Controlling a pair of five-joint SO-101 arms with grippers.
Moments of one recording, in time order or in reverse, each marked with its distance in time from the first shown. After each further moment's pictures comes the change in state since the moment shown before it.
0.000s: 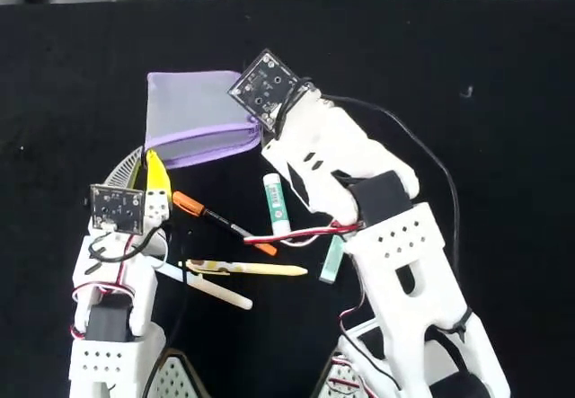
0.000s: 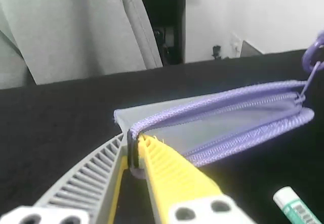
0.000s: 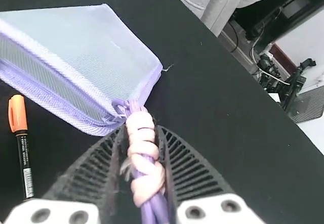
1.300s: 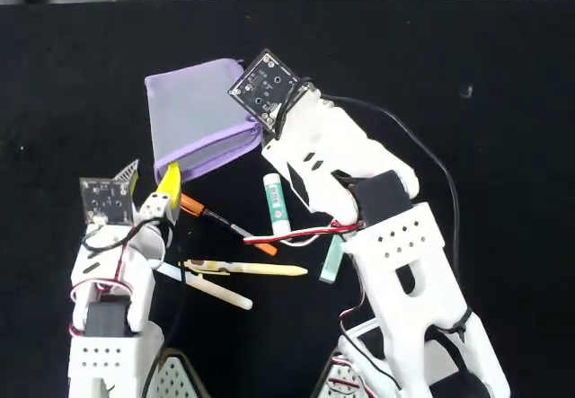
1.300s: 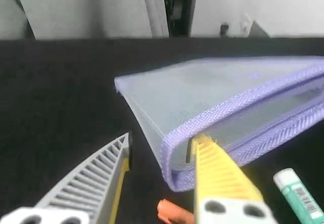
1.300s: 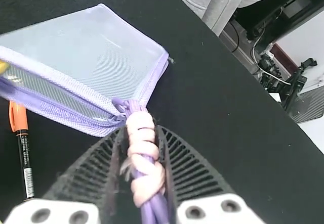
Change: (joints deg) left arm -2.5 5.0 -1.6 5.5 5.3; right arm -0.2 0.0 0.0 0.0 0.0
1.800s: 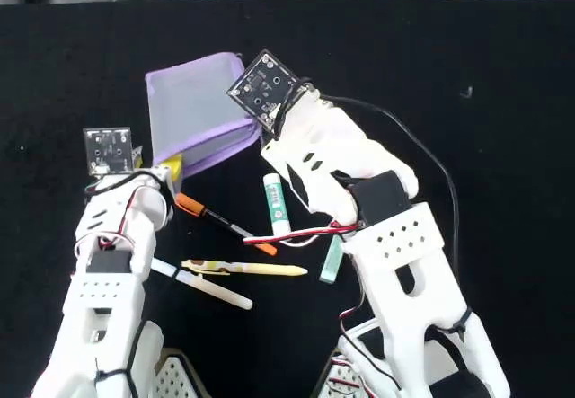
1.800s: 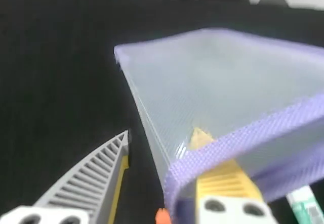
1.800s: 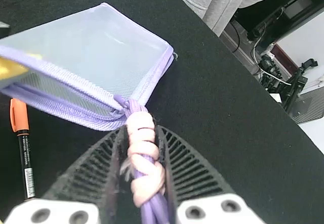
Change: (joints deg) left arm -0.7 45.0 -14.1 -23.9 3.7; right arm -0.1 0.0 0.0 0.0 0.0
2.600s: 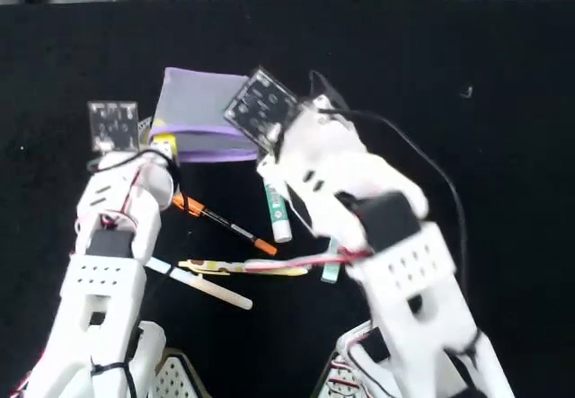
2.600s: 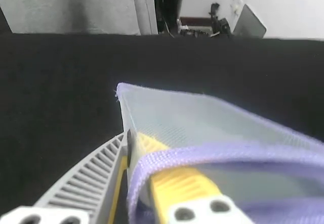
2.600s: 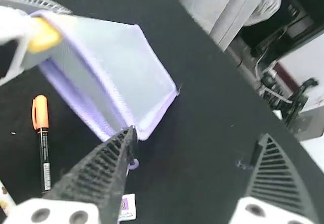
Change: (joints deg) left arm 3.4 1.7 -14.7 9.6 1.0; right arm -3.3 -7.8 0.0 5.4 0.0
